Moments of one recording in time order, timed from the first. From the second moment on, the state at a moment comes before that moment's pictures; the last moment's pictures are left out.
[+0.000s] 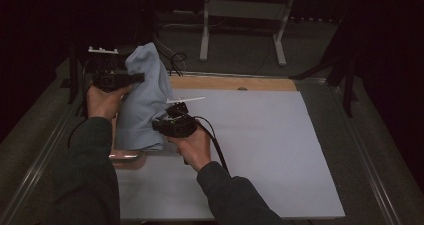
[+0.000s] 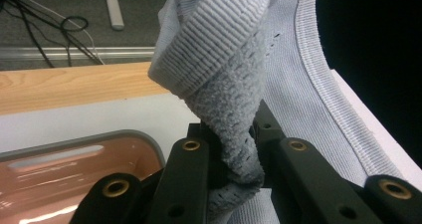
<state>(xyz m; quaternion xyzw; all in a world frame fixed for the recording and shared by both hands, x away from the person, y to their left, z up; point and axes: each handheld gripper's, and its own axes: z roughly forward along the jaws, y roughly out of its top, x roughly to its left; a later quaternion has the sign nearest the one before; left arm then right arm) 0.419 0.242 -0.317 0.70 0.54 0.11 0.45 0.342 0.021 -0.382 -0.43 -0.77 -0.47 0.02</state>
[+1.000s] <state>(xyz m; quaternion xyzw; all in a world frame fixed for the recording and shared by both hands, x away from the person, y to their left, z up) 0.413 0.274 -0.317 0.69 0.55 0.13 0.46 0.345 0.056 -0.390 -0.43 -0.77 -0.47 0.01</state>
